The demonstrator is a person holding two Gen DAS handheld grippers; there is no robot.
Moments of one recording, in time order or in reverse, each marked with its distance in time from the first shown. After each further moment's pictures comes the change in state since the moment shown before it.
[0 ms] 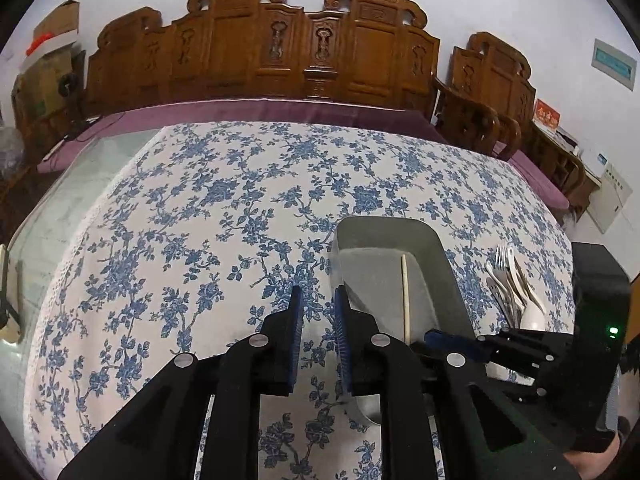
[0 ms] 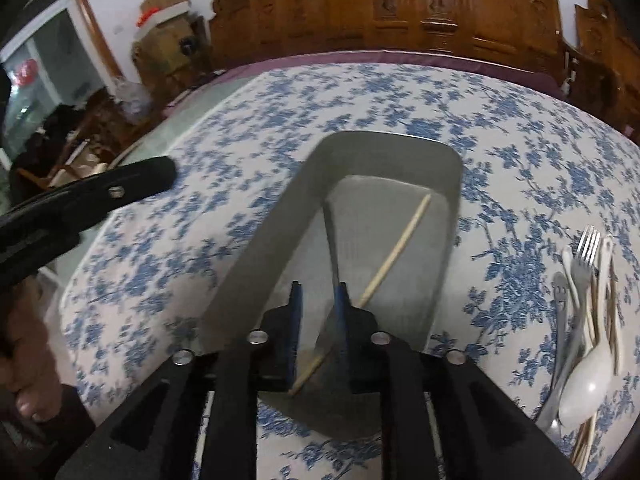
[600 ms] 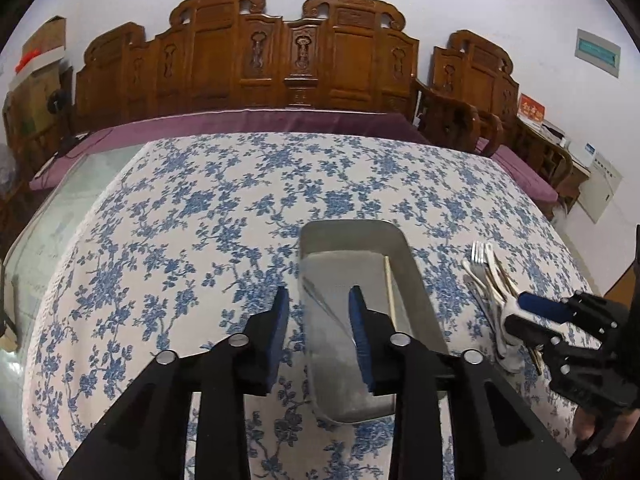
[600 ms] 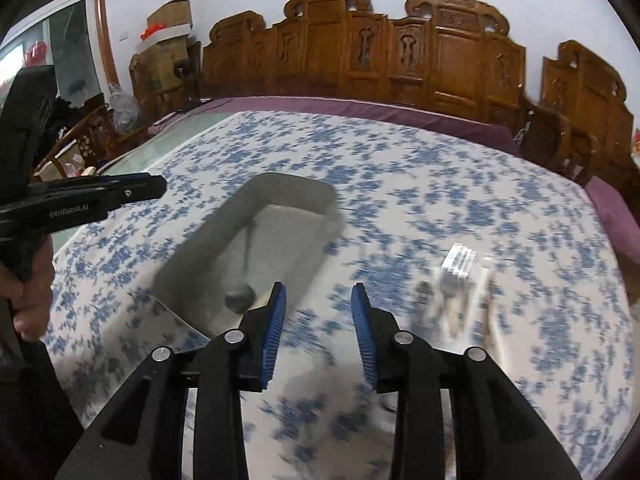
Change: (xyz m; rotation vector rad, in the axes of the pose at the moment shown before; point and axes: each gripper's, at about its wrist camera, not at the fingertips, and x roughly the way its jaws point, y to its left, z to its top) left arm -0.009 -0.035 -0.003 0.051 -0.029 -0.029; right arm -0.098 -0.062 -0.036 -0.098 -0.160 -0.161
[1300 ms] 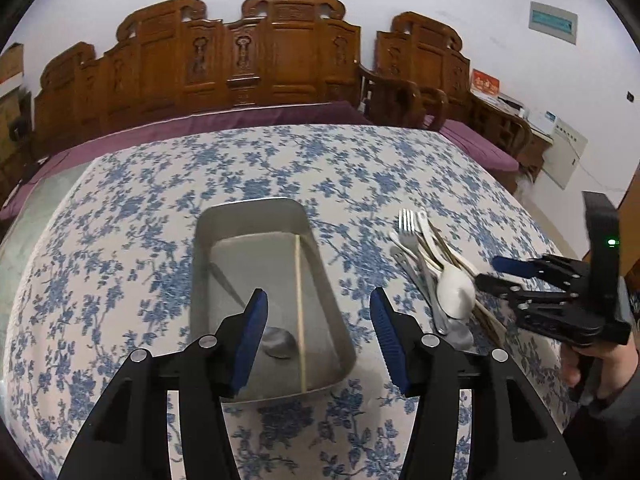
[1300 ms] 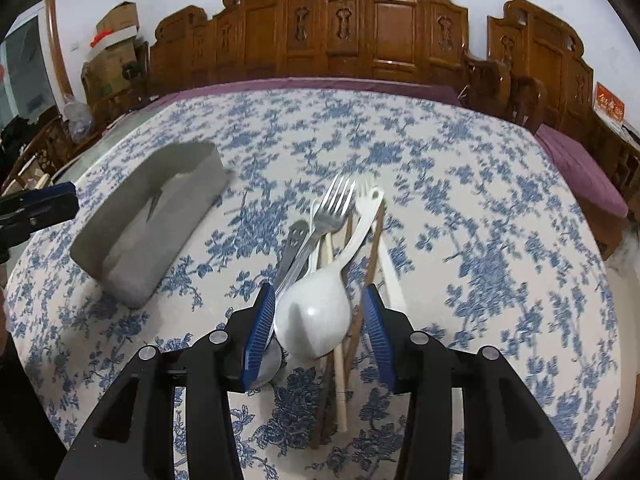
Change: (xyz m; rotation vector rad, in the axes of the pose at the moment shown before) left arm 0.005 -0.081 -0.029 0.114 0.010 -0.110; right arm 0.006 -0.092 -0.049 0.114 0.070 -0.102
